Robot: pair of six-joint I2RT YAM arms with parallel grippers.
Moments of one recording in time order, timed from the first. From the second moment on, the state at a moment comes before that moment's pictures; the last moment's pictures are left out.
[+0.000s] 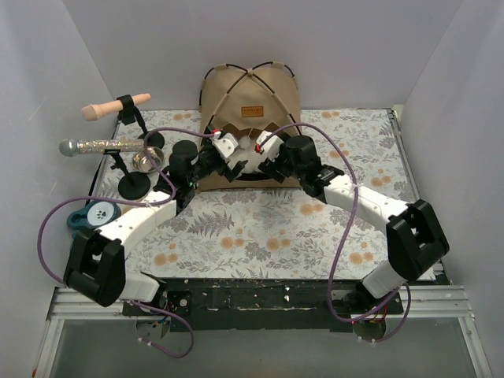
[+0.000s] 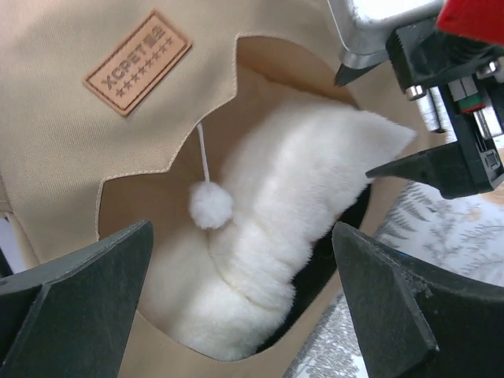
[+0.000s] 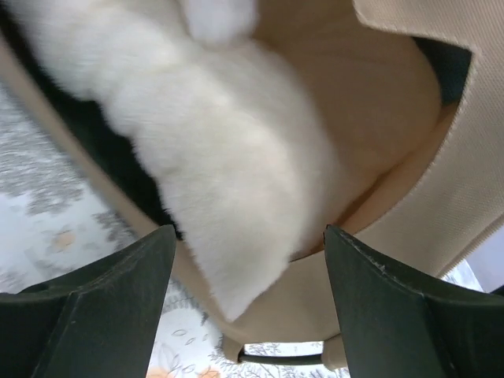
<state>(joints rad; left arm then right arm) -0.45 1.40 0.88 0.41 0.33 0.41 0.67 1.59 1.08 0.06 0.12 -0.55</state>
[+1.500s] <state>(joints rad) -0.14 1.73 1.41 -0.36 0.53 0.02 0.64 1.59 1.29 -0.39 -0.04 -0.70</state>
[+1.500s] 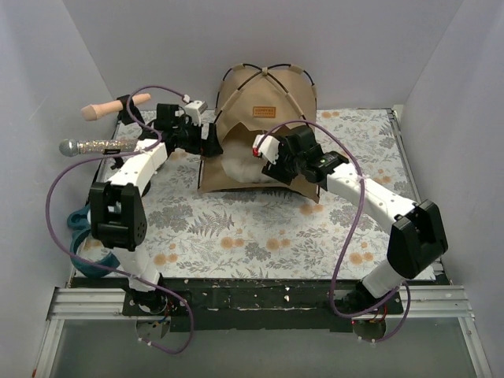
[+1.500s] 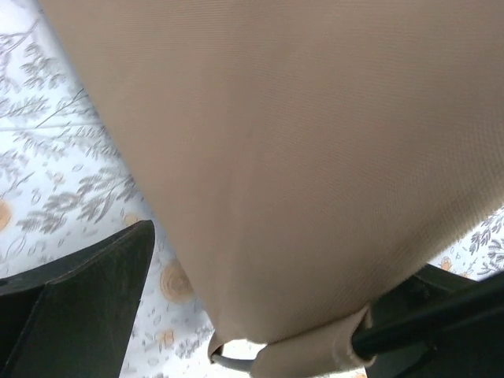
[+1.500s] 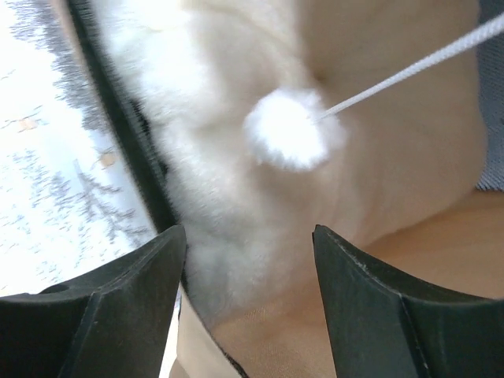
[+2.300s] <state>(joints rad) 0.04 1.53 1.62 -0.69 0.72 0.24 0.56 1.43 1.11 -0.60 -0.38 -0.78</state>
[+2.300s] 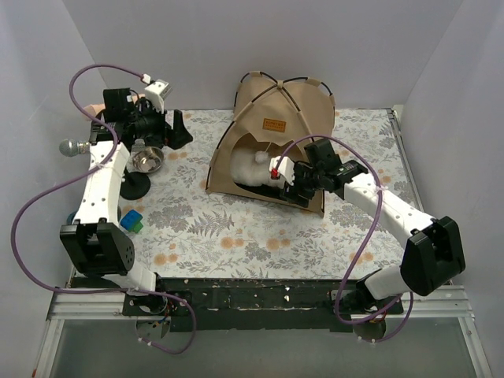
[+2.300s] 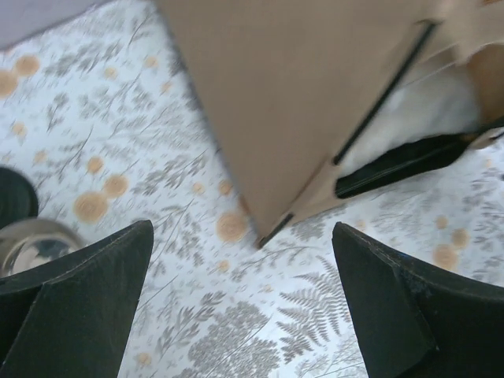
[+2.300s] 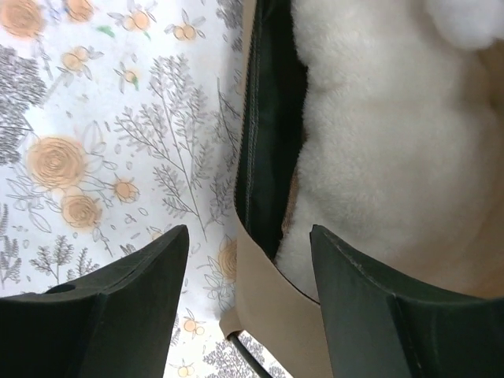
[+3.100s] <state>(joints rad) -0.14 1.96 1.51 -0.63 -0.19 0.56 0.66 1.50 0.90 -0.42 -0.15 -0.83</state>
